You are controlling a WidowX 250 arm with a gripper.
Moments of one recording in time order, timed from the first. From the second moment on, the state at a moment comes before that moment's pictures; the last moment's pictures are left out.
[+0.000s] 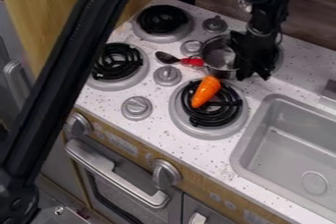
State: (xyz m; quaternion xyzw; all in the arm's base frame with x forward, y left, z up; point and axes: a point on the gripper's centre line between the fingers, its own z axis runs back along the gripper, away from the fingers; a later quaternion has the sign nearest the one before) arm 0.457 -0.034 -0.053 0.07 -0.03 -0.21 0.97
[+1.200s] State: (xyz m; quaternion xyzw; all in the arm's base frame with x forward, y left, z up) arm 0.422 -0.050 0.018 0.07 -0.05 -0.16 0.98
